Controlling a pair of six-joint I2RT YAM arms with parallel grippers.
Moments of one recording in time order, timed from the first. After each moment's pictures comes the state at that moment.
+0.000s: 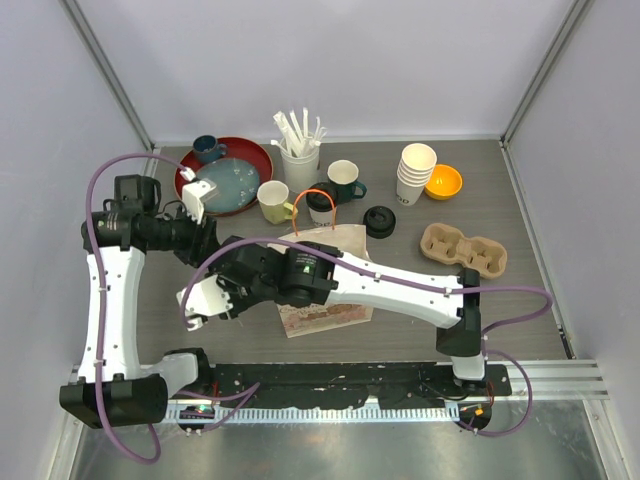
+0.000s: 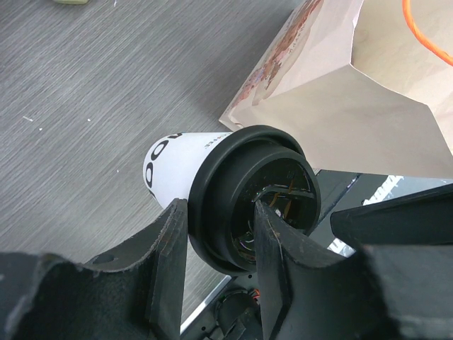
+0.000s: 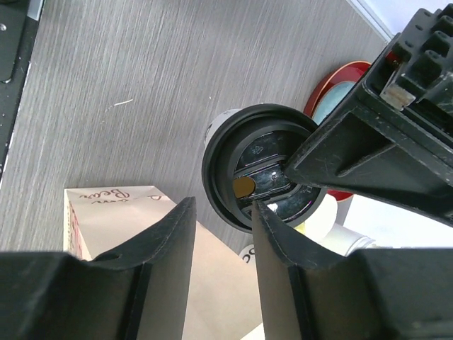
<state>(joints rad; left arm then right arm) 0.09 1.13 1.38 -1.34 0.74 0.56 1.39 1.93 2.10 -0.91 0.13 -0.80</state>
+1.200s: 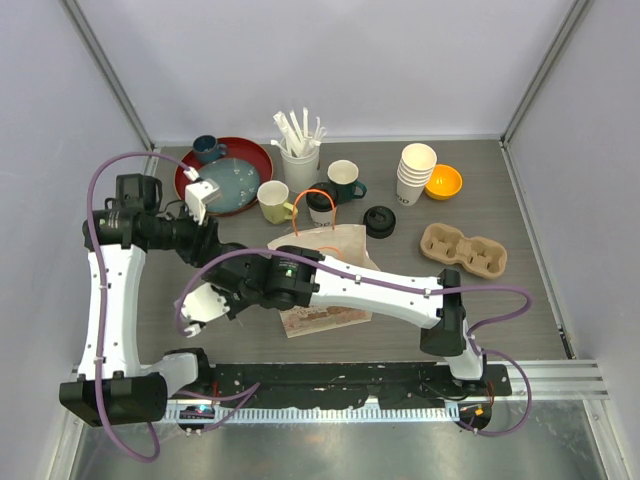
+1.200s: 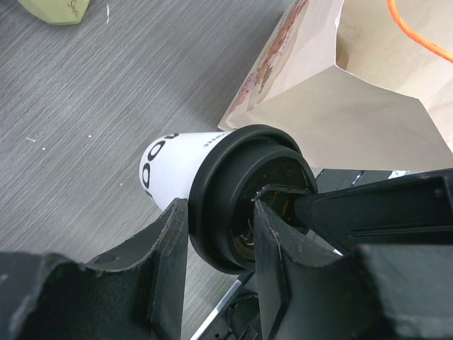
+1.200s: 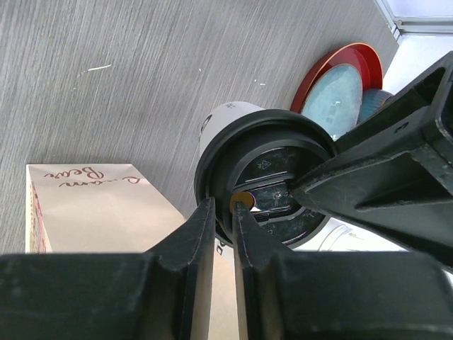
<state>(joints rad) 0.09 1.14 1.38 -1.34 0.77 0.63 1.39 2.02 2.17 -0.98 0.23 -0.90</state>
